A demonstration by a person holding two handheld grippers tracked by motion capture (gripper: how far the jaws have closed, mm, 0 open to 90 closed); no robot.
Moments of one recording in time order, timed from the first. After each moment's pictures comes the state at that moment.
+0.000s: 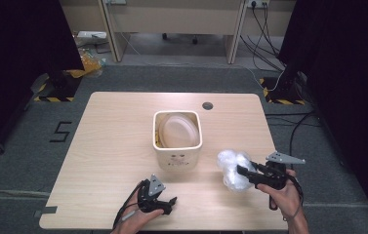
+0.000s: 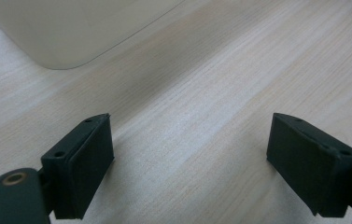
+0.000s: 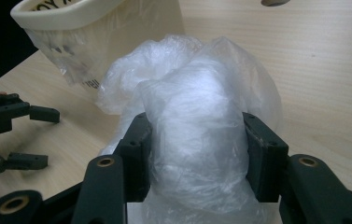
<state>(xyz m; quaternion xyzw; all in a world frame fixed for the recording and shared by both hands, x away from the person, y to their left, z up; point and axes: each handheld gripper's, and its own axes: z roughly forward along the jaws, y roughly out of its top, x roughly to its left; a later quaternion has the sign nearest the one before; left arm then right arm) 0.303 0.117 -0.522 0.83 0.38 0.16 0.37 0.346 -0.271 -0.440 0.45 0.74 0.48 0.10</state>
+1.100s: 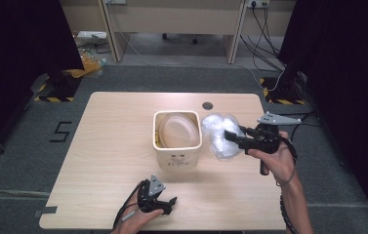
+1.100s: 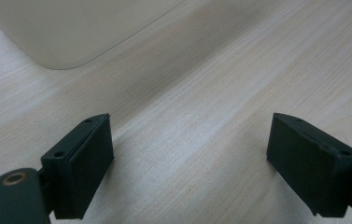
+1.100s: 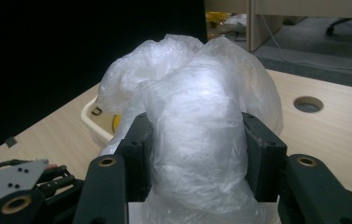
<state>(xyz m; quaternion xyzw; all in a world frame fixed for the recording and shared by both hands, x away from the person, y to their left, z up) 0.303 0.117 -0.522 0.83 0.38 0.16 0.38 0.397 -0.217 -0.336 0.37 0.75 0.53 0.11</state>
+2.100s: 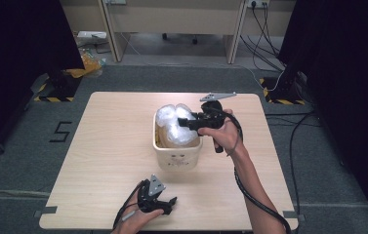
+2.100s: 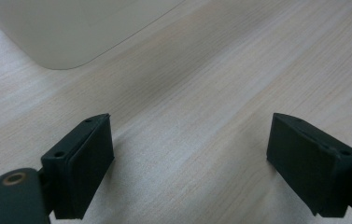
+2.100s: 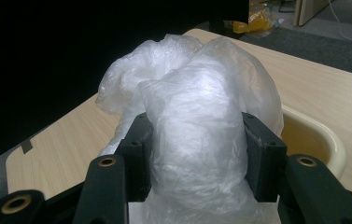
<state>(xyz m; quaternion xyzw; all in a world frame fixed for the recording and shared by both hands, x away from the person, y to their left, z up) 0.302 0.117 -0.522 0.83 0.38 0.16 0.38 0.469 -0.095 -0.345 0.35 0.80 0.49 0.04</state>
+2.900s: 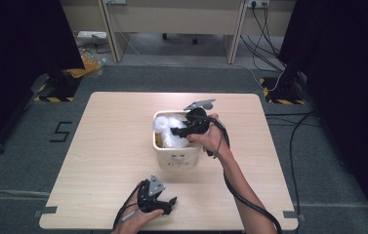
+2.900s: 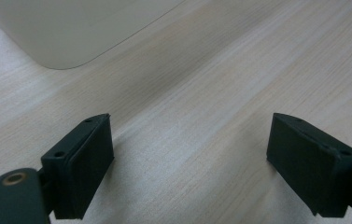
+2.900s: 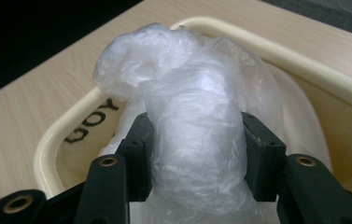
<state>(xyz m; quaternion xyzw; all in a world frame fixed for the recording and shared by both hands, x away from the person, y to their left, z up) 0.302 0.117 -0.522 0.83 0.38 0.16 0.37 0.477 -0.061 -0.381 0.33 0.85 0.41 0.06</state>
